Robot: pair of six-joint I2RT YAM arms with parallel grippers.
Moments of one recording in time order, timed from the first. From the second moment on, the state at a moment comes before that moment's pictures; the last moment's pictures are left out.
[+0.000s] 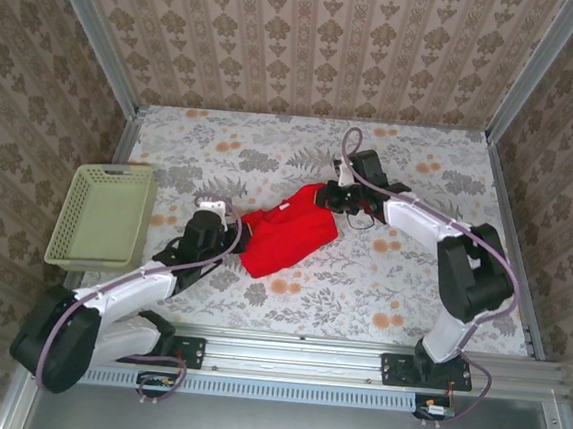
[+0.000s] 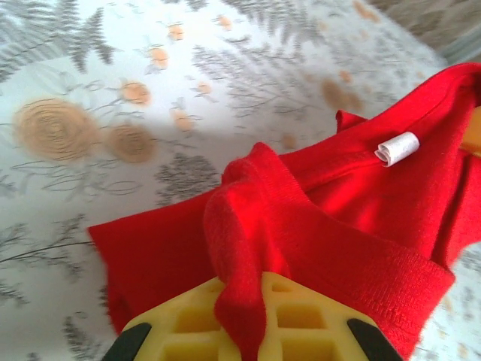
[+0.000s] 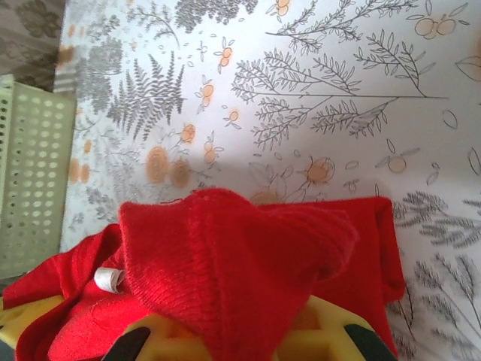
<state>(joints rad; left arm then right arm) -0.58 1.11 0.38 0.19 0.03 -0.69 0.40 1.77 1.19 -0.25 -0.42 0.53</state>
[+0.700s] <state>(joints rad) -0.50 1.13 0.53 -0.11 -0.15 -0.72 0.40 1.87 1.36 -0.43 -0.24 0.37</state>
